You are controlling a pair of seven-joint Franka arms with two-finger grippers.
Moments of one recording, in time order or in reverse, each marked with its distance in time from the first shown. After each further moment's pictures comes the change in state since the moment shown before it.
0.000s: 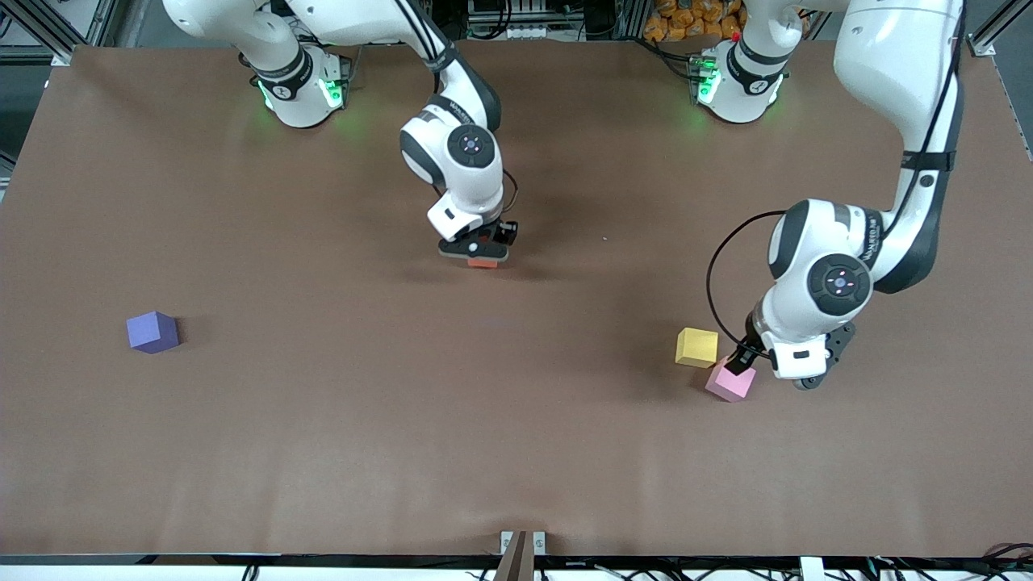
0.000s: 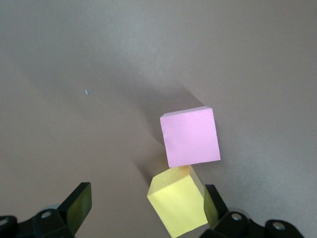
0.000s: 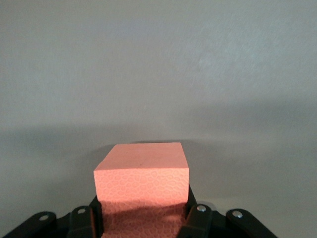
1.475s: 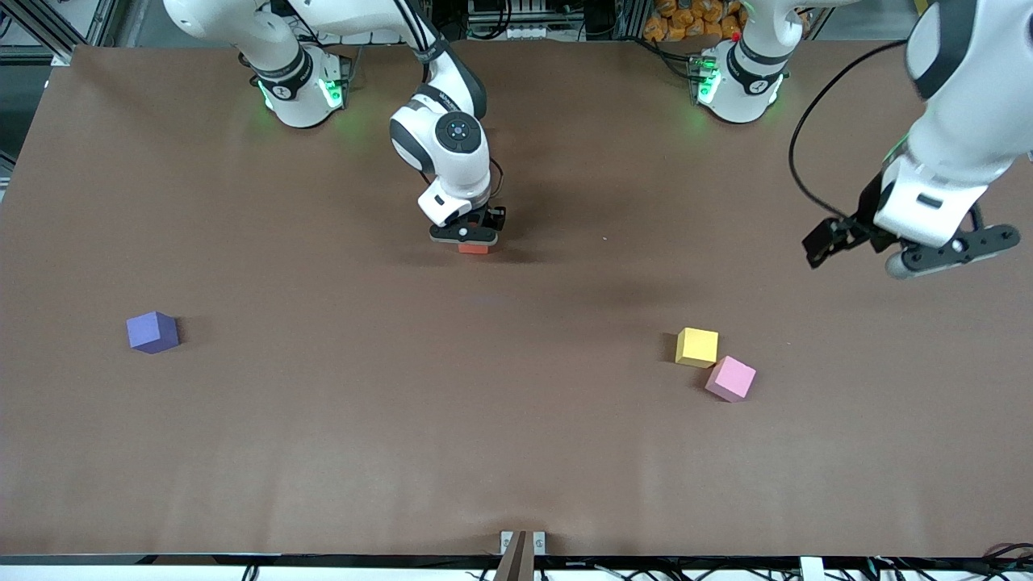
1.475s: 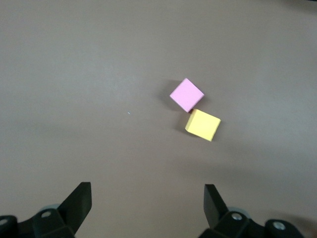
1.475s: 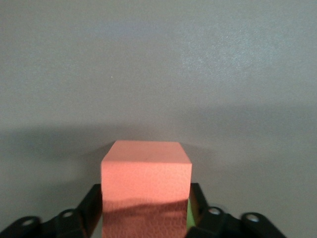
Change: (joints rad) left arm 0.176 -0.473 -0.138 0.001 -0.064 -0.357 0.729; right arm 0.007 -0.061 -0.008 -0.151 -0.002 0.089 -0.012
